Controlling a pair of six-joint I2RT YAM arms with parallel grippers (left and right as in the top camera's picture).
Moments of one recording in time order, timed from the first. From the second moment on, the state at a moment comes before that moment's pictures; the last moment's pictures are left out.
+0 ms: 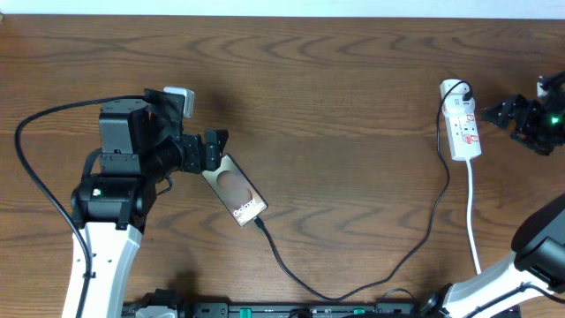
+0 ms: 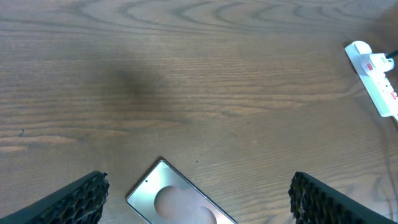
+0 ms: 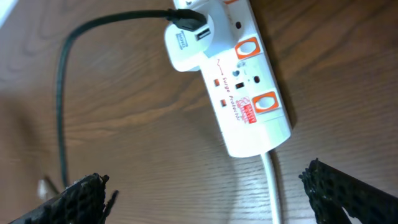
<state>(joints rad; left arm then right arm) -0.04 1.10 1.03 -0.67 0.37 -0.04 -0.60 1.93 1.65 -1.11 -0.57 -0.18</state>
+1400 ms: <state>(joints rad) -0.04 1.10 1.03 -0.68 0.37 -0.04 -0.43 2.15 1.66 -0.84 -0.51 -0.33</state>
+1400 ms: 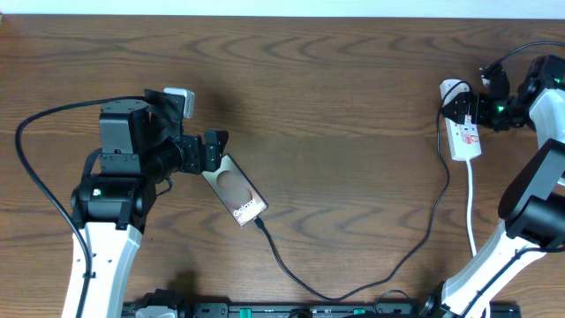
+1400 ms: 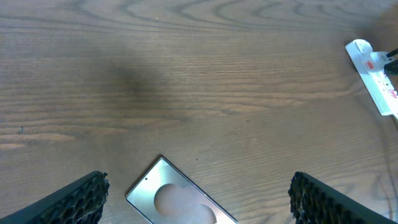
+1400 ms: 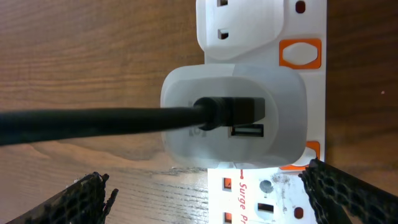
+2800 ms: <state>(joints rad) -0.04 1.10 1.03 -0.71 0.37 -0.04 -0.43 2.15 1.58 -0.71 -0.58 -0.31</state>
